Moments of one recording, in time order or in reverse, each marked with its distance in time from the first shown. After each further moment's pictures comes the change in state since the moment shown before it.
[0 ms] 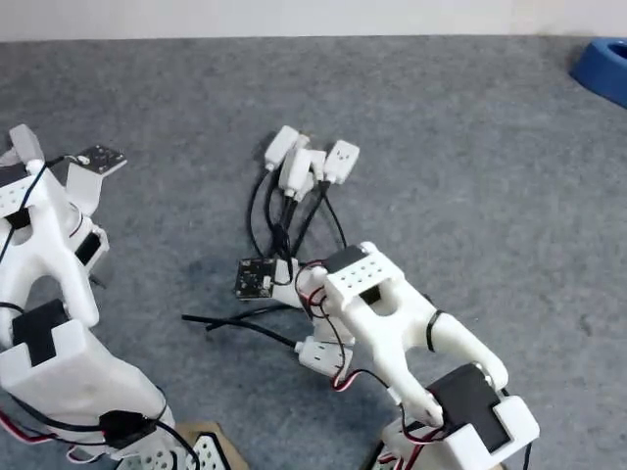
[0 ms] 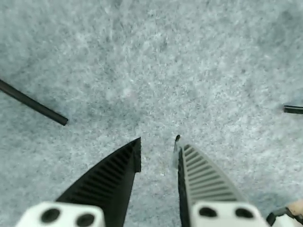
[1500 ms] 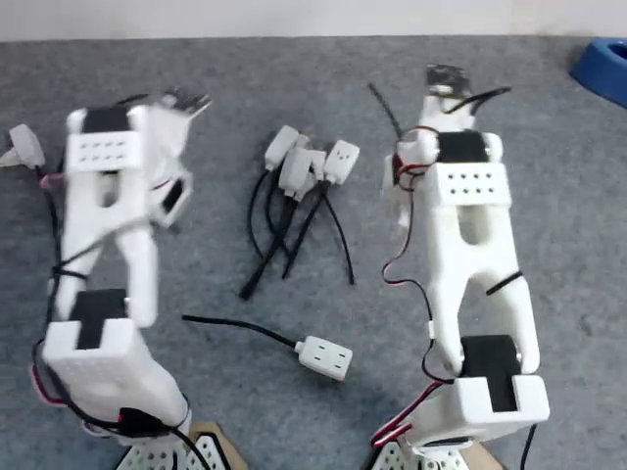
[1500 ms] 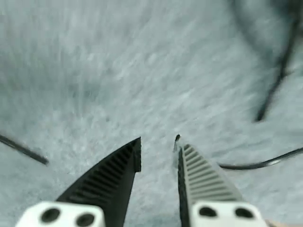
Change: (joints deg) left arm 24.0 0.0 -18.1 11.6 24.2; right arm 27.4 6.9 -47.8 22.8 -66.0
